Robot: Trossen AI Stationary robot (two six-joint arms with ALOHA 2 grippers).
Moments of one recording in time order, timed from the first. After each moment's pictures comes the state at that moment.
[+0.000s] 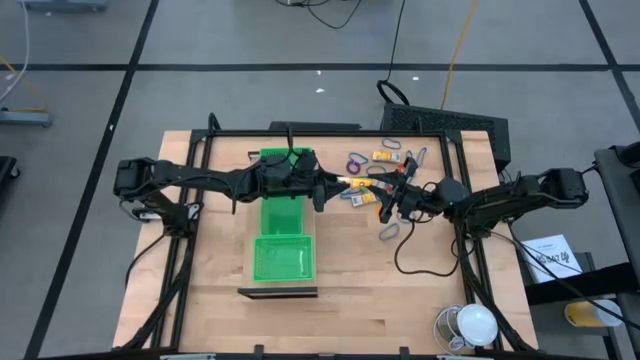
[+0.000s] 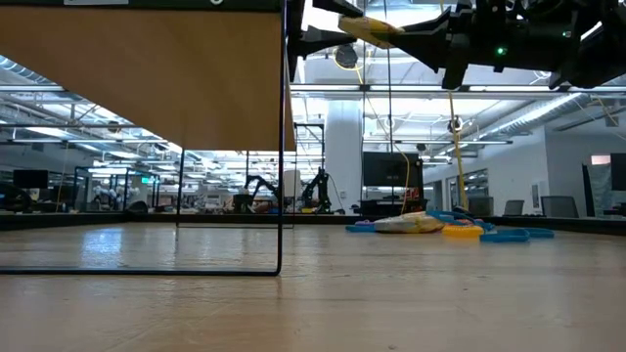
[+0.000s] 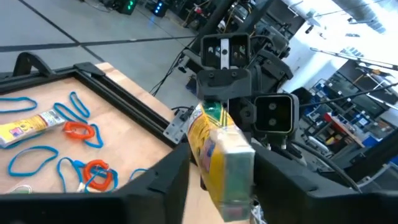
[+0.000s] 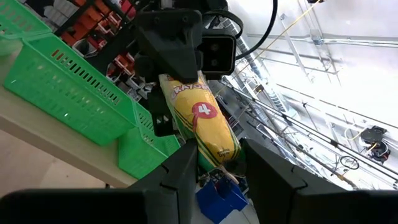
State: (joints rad) left arm 0.09 1.57 1.06 0.45 0.01 -0.61; right arm -0.04 1.15 0.31 1.15 0.19 -0.88
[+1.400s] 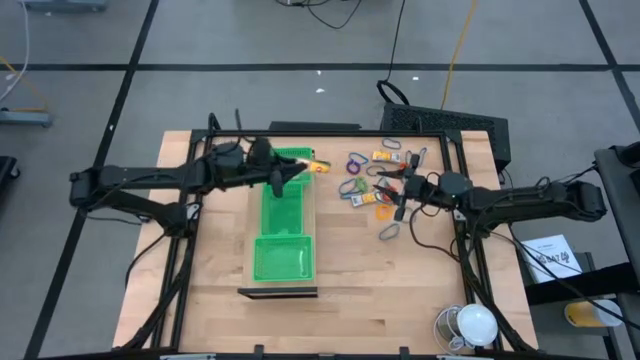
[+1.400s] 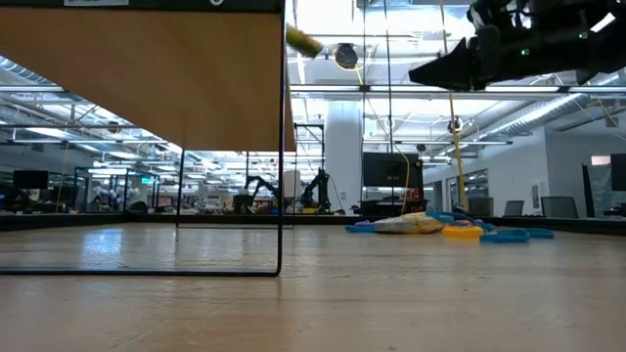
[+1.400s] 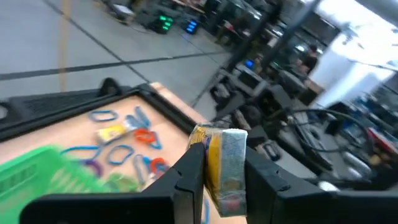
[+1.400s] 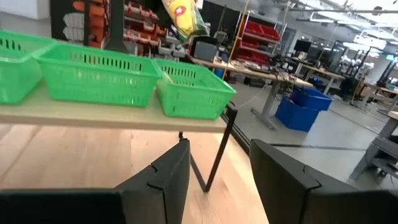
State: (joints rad) left arm 0.18 1.13 0.82 0.22 -0.08 -0.58; right arm -0.14 0.85 0.31 0.54 0.16 -0.23
